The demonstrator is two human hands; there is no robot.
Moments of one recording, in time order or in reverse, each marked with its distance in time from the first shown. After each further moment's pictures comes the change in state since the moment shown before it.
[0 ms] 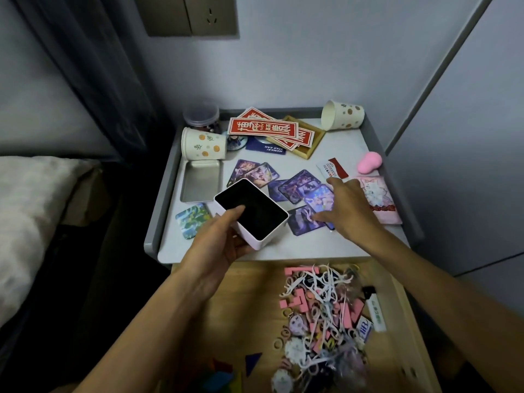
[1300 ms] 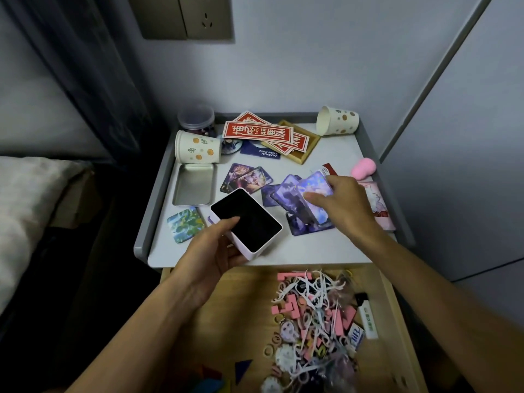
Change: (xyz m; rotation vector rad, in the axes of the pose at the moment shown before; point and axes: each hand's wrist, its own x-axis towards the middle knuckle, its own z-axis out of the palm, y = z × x) left_hand 0.004 -0.008 -0.004 0.024 -0.011 -0.087; right_hand 0.004 -0.006 -0.012 0.347 0.140 -0.044
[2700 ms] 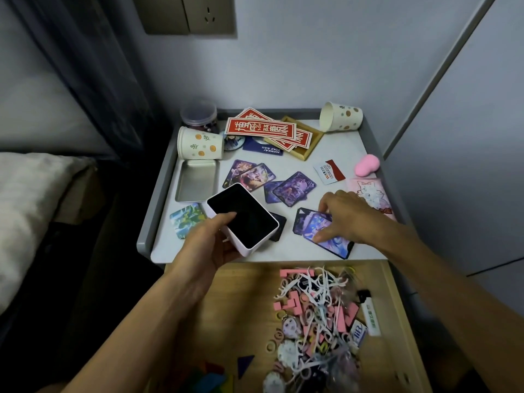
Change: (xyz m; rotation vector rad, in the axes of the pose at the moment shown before) left_hand -0.007 0.007 0.001 0.010 0.072 0.057; right_hand -0.001 0.011 -0.012 -0.660 -0.494 -0.082
